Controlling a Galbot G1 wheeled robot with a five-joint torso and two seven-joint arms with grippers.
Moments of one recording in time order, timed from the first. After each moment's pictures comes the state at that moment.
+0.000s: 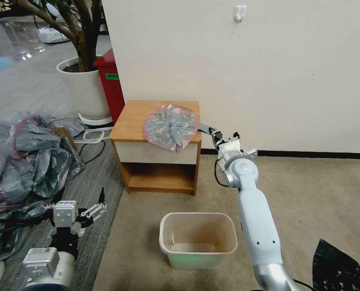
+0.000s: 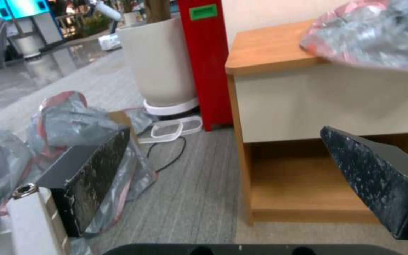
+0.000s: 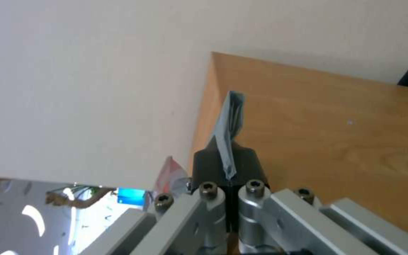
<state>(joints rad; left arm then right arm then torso) 1.91 -1.39 -0.72 -2.50 -0.10 0.23 -0.13 -0.84 1.57 0.44 1.65 1.41 -0.24 0.38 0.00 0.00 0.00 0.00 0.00</state>
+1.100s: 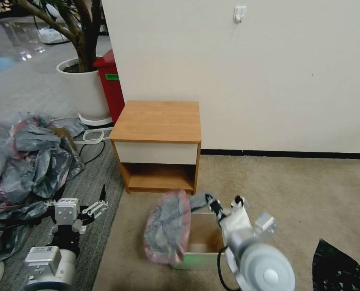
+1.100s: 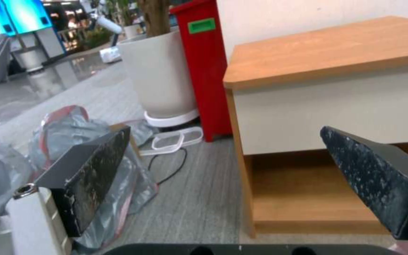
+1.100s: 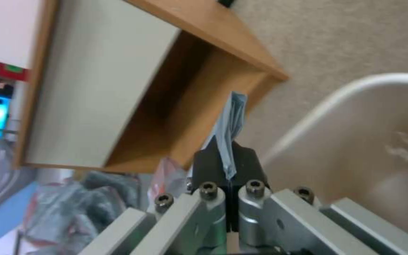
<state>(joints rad) 1.90 -1.38 -0.72 -2.50 -0.07 0.21 -0.12 -1.57 1.39 0.19 2.31 1.16 -0.24 0.75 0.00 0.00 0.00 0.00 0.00</state>
